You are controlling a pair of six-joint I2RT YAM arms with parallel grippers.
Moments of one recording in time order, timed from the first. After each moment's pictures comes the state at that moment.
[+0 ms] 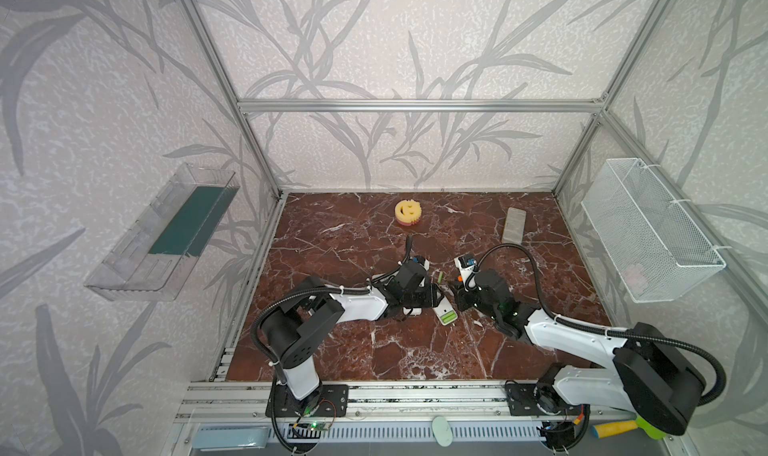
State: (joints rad) left arm -0.82 1.75 0.83 0.19 0.20 -0.80; right arm 0.70 1.27 0.45 0.27 0.07 0.25
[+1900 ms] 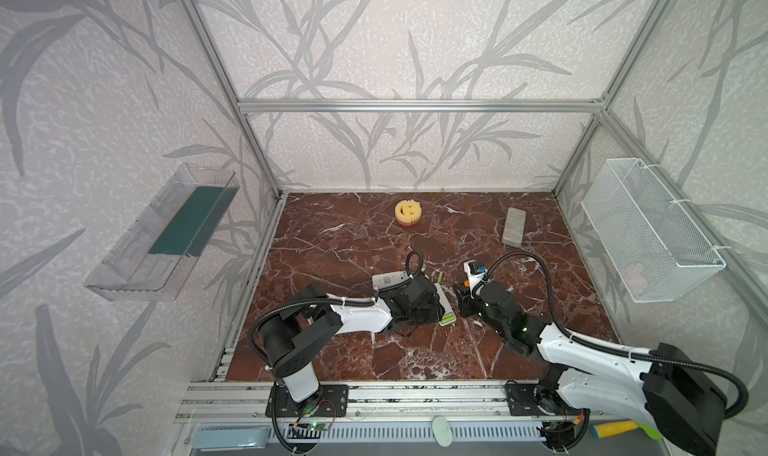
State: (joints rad) left arm -0.95 1.70 0.78 0.09 0.09 -1.05; right arm 0.80 1.12 0.38 0.26 0.26 0.35
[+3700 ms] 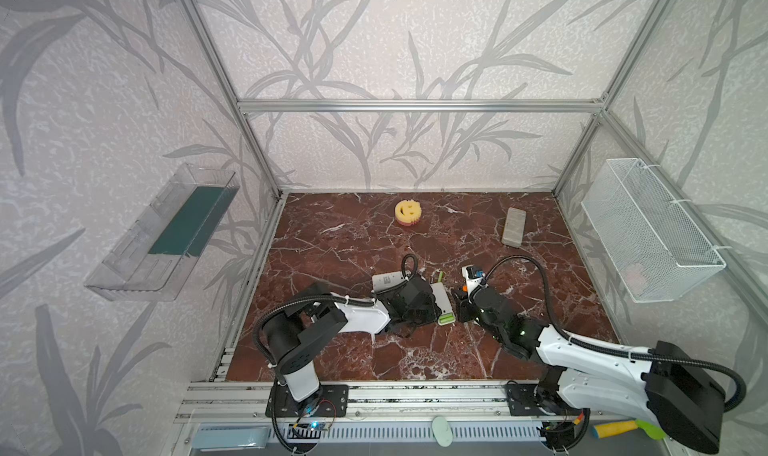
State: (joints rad) left arm -0.93 1.73 0.74 0.19 0.14 -1.10; right arm 0.87 1.10 0.38 0.20 0.33 0.42
